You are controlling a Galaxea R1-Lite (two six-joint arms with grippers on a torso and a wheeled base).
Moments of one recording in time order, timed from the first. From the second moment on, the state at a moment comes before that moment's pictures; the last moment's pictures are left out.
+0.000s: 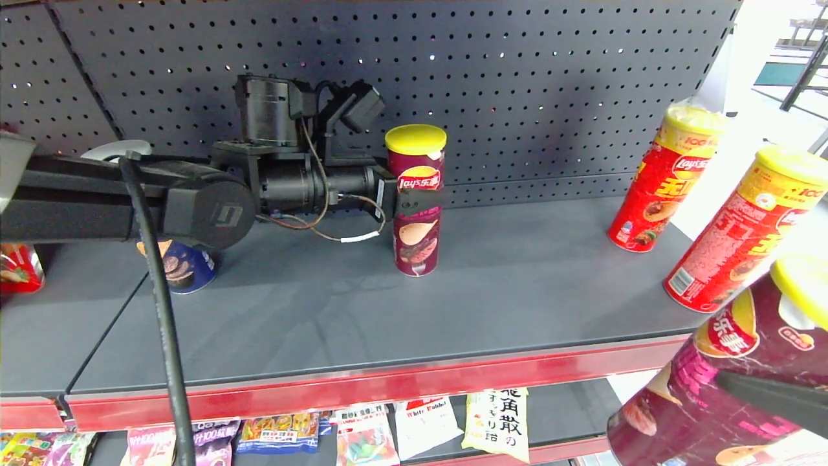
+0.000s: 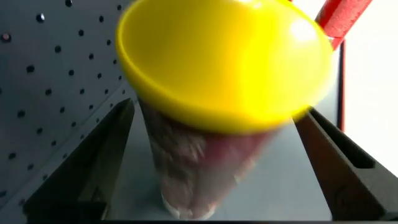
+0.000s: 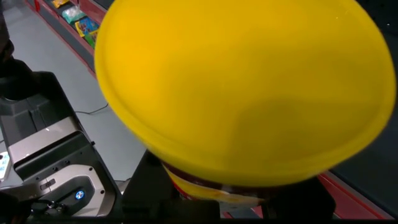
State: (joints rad) left arm -0.48 1.97 -1.44 -0.34 -0.55 0.13; right arm 0.38 0.89 -0.57 -0.05 0.49 -0.17
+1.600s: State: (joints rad) left arm -0.56 1.70 -1.05 -0.34 -0.60 0.12; right arm 0.37 0.93 -0.60 -0.05 0.49 -0.16
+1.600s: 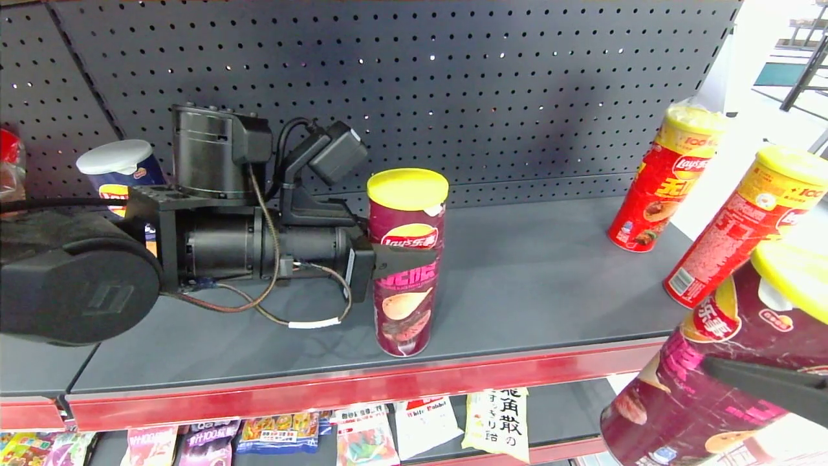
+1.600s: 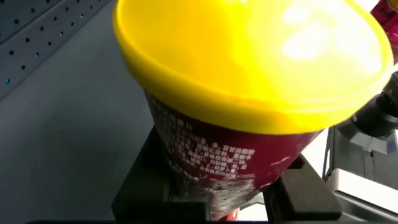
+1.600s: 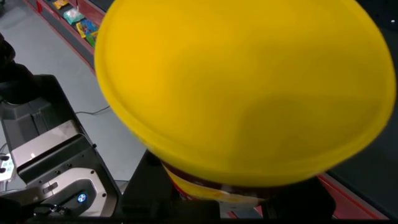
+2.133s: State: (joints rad) left arm -0.58 1.67 -1.02 -0.34 -0.60 0.12; right arm 0.37 0.93 -0.61 -0.05 0.49 -0.16
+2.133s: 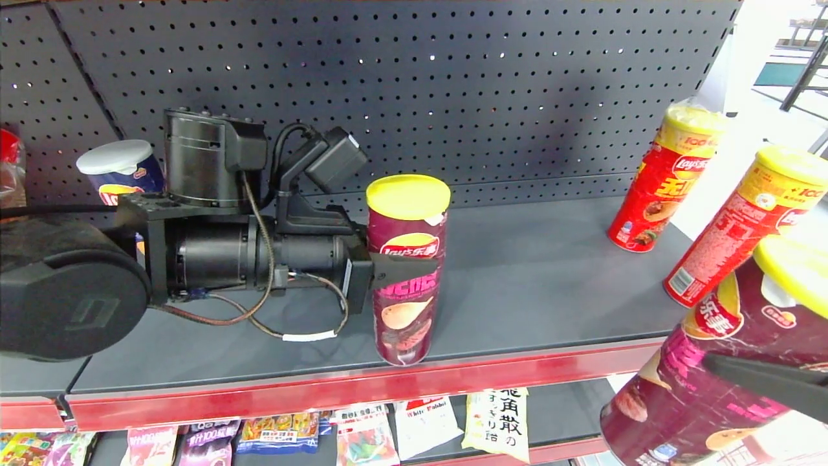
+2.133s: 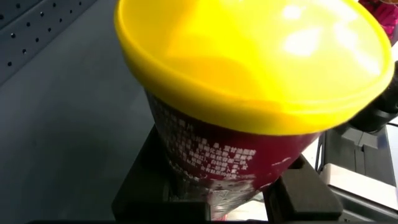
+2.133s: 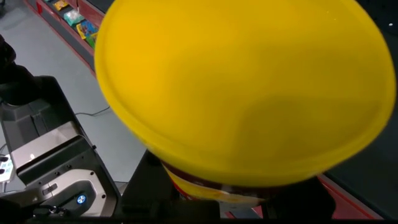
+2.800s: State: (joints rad) left arm -0.58 1.64 -0.92 -0.44 -0.59 0.11; right arm 0.38 1.01 -0.71 -0.05 0.49 -0.16
